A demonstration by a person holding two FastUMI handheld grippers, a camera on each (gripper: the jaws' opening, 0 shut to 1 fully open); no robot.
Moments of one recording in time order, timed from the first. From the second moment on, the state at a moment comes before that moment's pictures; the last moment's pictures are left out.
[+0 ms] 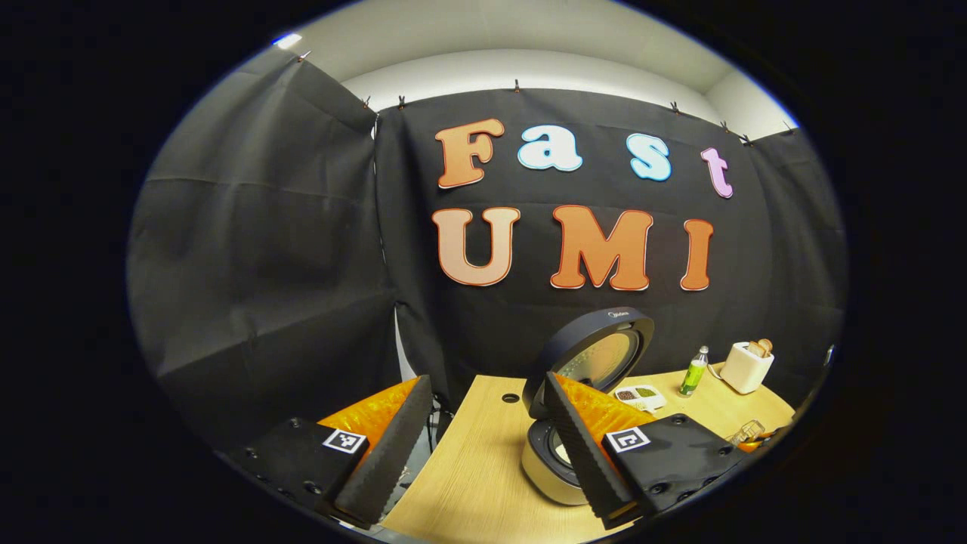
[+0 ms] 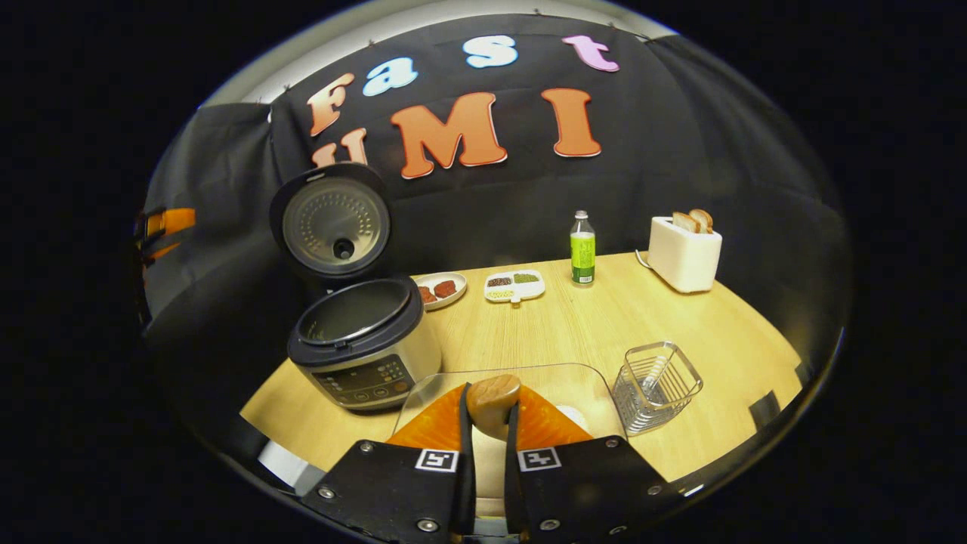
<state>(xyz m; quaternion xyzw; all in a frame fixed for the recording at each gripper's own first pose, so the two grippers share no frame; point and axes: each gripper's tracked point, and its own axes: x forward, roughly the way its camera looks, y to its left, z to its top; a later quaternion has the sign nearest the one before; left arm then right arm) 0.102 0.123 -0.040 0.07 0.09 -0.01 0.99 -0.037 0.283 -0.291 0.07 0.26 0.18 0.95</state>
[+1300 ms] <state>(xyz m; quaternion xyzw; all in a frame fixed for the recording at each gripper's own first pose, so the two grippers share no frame) 0.106 0.097 -0.031 0.07 0.08 -0.03 0.99 -0.023 0.200 -0.270 0.60 0.25 0.02 0.76</state>
